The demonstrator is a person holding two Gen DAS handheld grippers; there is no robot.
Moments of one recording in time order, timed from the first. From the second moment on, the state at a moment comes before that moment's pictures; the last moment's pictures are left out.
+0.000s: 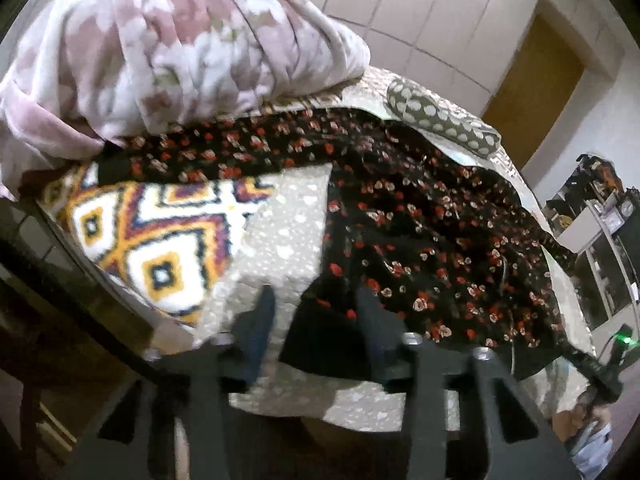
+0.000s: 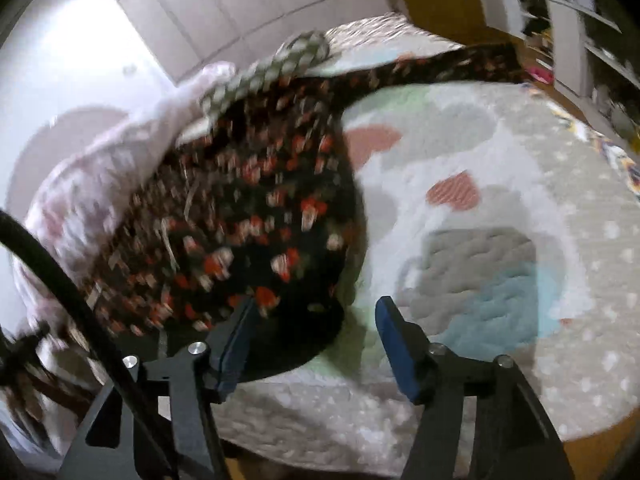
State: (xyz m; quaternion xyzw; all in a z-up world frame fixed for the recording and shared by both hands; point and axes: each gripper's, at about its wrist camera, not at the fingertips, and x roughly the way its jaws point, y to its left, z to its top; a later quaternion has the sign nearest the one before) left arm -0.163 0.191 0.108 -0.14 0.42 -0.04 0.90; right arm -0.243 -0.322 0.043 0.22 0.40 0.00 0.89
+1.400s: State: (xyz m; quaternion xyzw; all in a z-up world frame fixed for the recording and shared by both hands) left arm -0.070 0.129 0.085 -0.09 0.42 -0.06 0.90; right arm 0.094 -0.141 0.068 0.04 0.48 0.12 0.87
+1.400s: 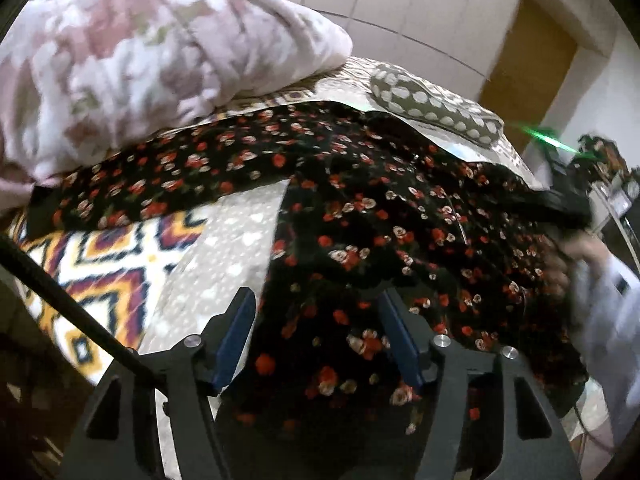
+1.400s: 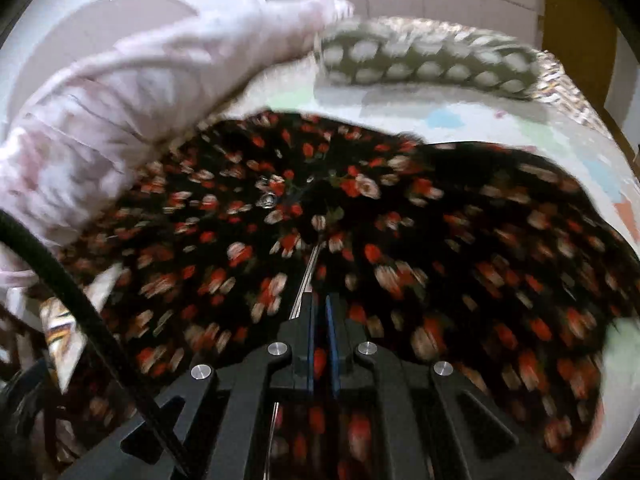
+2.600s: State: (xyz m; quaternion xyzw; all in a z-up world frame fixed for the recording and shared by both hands) left arm -0.007 0.392 0.013 -0.42 0.37 0.13 0.82; right arm 0.012 -0.157 0.118 0.07 0.40 0.10 0.91
